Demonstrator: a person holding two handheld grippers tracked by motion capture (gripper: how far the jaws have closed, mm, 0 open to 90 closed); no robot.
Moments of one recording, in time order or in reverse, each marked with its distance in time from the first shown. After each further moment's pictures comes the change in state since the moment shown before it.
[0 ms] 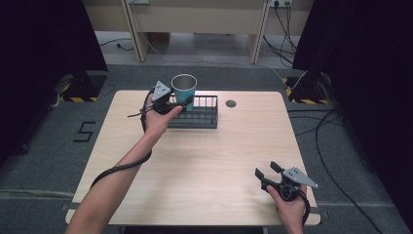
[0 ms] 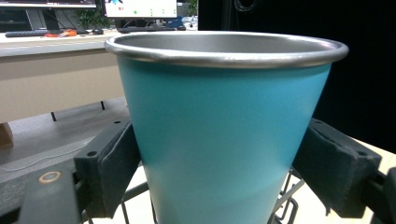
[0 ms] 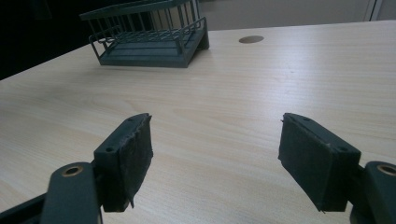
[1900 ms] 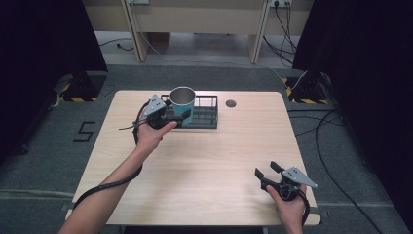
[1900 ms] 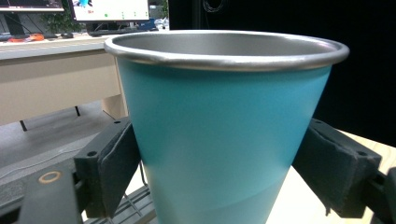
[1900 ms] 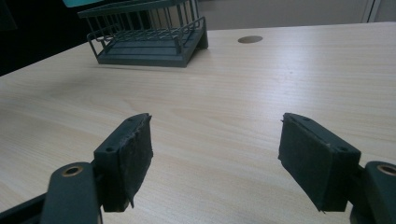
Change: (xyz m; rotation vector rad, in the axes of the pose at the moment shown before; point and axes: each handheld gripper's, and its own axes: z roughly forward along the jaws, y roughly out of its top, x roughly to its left) left arm -0.021 -0.012 -0.043 -0.010 -0.111 0.034; right arm 0.001 0.000 0.001 0.001 -0.007 -0.014
